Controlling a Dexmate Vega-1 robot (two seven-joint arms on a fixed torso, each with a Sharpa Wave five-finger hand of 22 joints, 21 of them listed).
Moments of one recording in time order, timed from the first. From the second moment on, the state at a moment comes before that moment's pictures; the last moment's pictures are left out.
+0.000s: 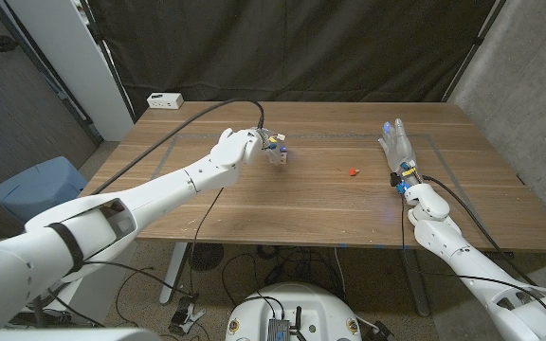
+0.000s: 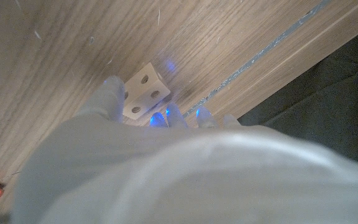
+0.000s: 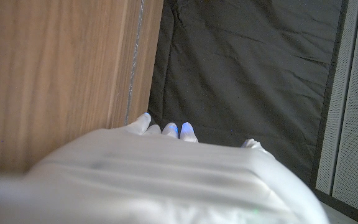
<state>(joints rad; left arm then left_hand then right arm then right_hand) 0.32 0.54 1.05 -1.55 0.91 0.47 -0.48 0.74 -0.11 0.51 -0.16 0.17 0.23 -0.17 0.23 0.19 0.26 -0.18 0.28 0.28 0.06 0.04 0.21 0.17 -0.17 0.21 0.19 0.17 -0.84 -0.44 -0.30 -1.08 0.71 0.51 0.12 0.23 0.11 0.06 0.10 0.27 0.06 -0.07 0.18 0.17 0.01 -0.03 0.18 0.18 -0.14 -0.03 0.19 0.18 -0.01 -0.03 0.19 0.16</state>
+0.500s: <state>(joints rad) 0.32 0.51 1.07 -1.51 0.90 0.48 -0.47 0.75 -0.10 0.50 -0.16 0.17 0.23 -0.17 0.23 0.19 0.26 -0.18 0.28 0.28 0.07 0.04 0.21 0.17 -0.17 0.21 0.19 0.17 -0.84 -0.44 -0.30 -1.07 0.71 0.51 0.12 0.23 0.11 0.06 0.09 0.28 0.06 -0.07 0.18 0.17 0.00 -0.04 0.18 0.18 -0.14 -0.03 0.19 0.18 -0.01 -0.03 0.19 0.16</state>
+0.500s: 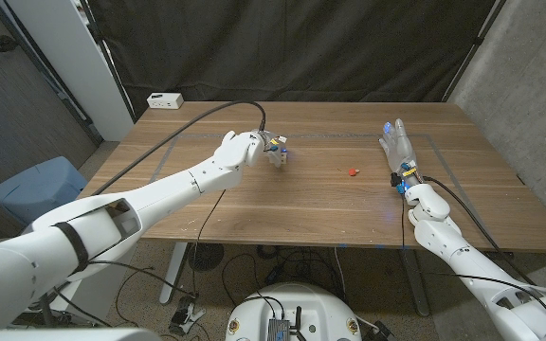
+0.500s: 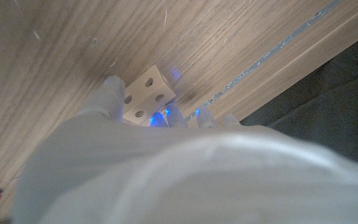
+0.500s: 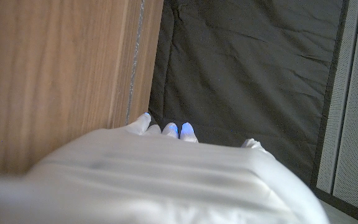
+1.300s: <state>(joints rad) 0.31 0.50 1.09 -1.49 0.90 0.47 -0.42 0.80 -0.10 0.48 -0.16 0.17 0.35 -0.20 0.24 0.19 0.39 -0.20 0.32 0.30 0.15 0.01 0.21 0.17 -0.10 0.21 0.19 0.17 -0.83 -0.43 -0.30 -1.05 0.72 0.52 0.12 0.23 0.11 0.06 0.09 0.28 0.06 -0.07 0.18 0.17 0.00 -0.04 0.18 0.18 -0.14 -0.03 0.19 0.18 -0.01 -0.03 0.19 0.16</state>
